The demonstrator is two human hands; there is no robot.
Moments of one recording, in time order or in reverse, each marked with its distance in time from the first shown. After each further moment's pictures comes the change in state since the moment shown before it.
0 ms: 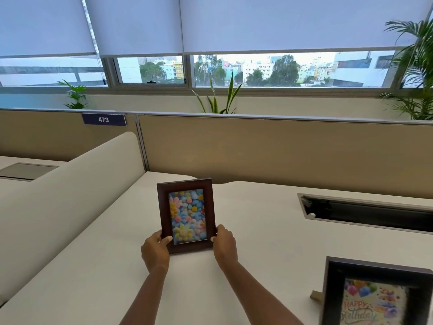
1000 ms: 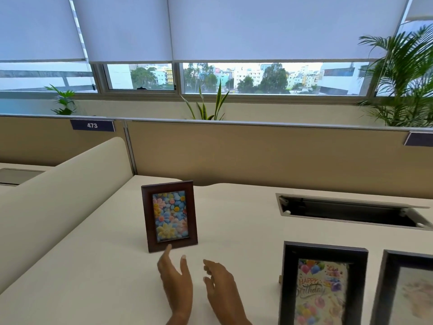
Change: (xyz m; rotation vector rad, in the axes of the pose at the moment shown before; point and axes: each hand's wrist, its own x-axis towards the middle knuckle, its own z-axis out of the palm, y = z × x) left_hand -0.122 0.002 0.031 -0.156 0.027 0.040; right_hand -0.127 0.046 -0.042 0.061 -0.044 -0.277
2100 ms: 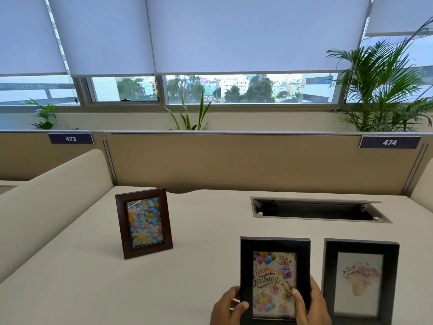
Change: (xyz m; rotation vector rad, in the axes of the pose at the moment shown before) left_hand -0.136 0.018 0.045 0.084 -0.939 0.112; right_hand -0.110 0.117 -0.144 0.238 0.645 0.385
